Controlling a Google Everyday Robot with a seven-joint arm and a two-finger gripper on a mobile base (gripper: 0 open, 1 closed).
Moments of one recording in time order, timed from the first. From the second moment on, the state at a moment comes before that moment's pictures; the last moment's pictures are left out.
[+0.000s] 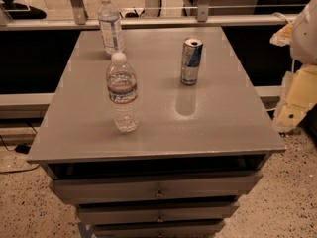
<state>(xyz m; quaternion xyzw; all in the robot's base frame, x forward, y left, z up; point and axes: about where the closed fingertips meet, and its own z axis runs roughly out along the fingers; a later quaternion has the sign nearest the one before) 0.438 -0.217 0.976 -0.60 0.78 -0.03 0.16</state>
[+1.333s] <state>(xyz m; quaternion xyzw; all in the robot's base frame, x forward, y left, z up) 0.513 -0.195 0.912 -0.55 0.78 0.11 0.27</state>
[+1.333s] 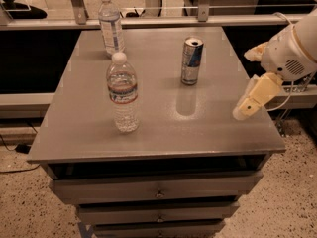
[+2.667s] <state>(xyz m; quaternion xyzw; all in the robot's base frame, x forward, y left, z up) 0.659 -0.124 0.877 -0.46 0.72 0.26 0.44</state>
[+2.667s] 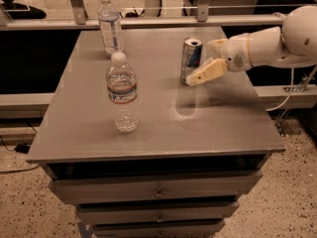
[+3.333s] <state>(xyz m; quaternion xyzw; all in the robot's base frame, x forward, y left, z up) 0.682 -0.098 0.870 -0.43 0.69 0.32 0.49</state>
